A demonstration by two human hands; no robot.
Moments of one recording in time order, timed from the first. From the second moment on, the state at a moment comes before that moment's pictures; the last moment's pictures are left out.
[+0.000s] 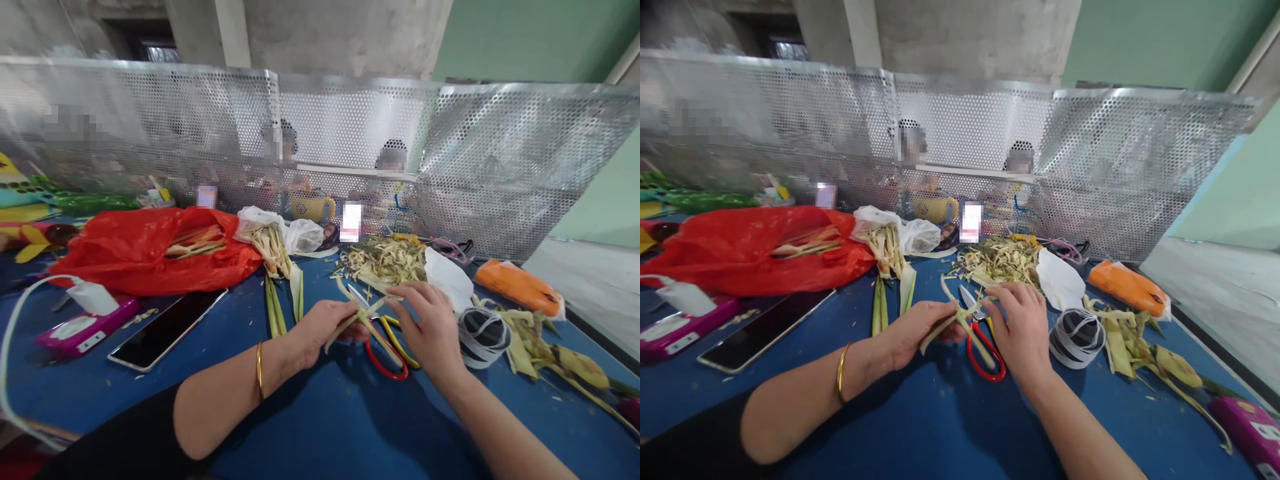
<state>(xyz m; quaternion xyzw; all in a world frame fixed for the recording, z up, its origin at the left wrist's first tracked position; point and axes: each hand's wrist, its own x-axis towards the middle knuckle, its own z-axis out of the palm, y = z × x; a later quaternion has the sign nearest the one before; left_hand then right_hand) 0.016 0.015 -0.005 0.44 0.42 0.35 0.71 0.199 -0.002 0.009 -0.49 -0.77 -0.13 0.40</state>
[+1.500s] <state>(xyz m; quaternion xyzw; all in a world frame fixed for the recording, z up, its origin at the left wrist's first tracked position) -0.002 0.032 0.002 0.71 0.45 0.40 0.37 0.198 0.000 0.008 -0.43 -0.85 -0.19 0.24</state>
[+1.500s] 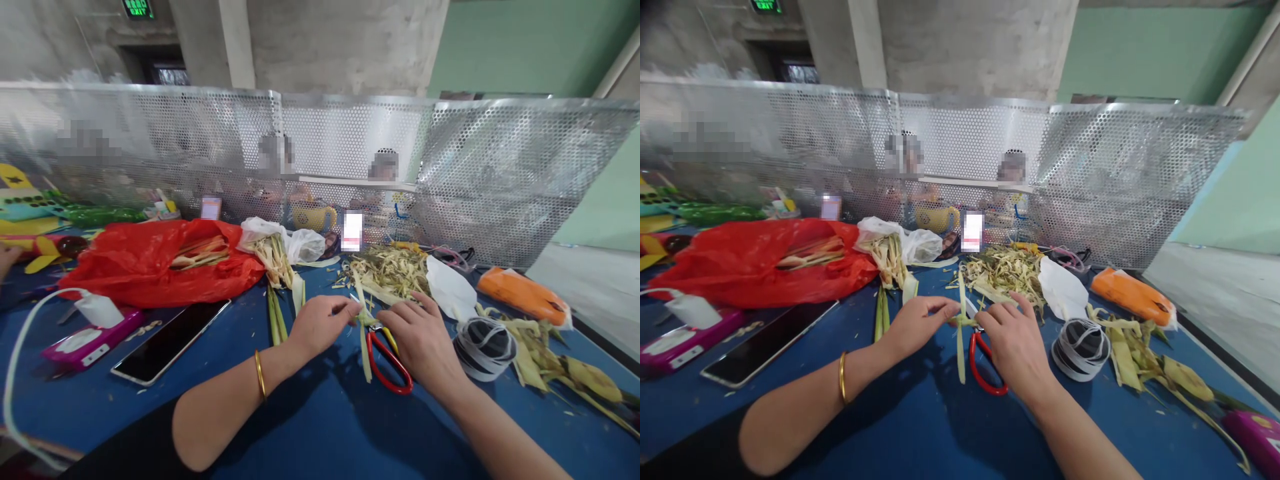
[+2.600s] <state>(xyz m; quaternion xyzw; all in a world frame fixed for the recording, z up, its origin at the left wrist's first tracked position) 0.009 0.026 -0.002 0.35 0.34 0.33 0.81 0.192 0.005 -0.007 -0.43 -0.84 0.03 0.33</state>
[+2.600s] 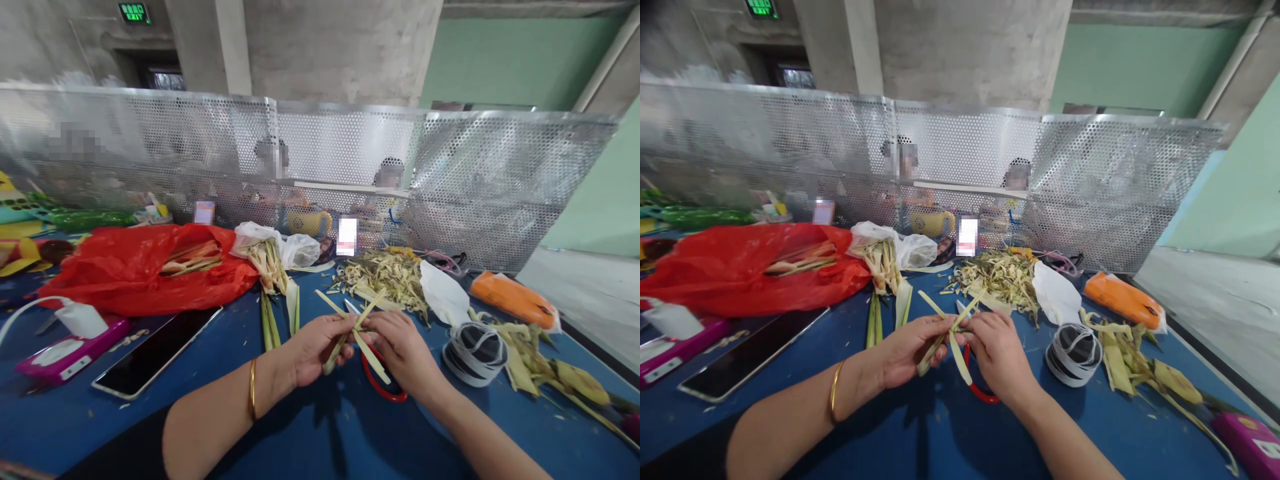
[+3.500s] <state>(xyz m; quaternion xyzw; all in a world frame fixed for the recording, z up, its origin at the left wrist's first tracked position) 0.019 -0.004 -0.009 0.72 0.40 0.15 0.55 0.185 -0.006 0.005 -0.47 -0.75 0.30 0.35</state>
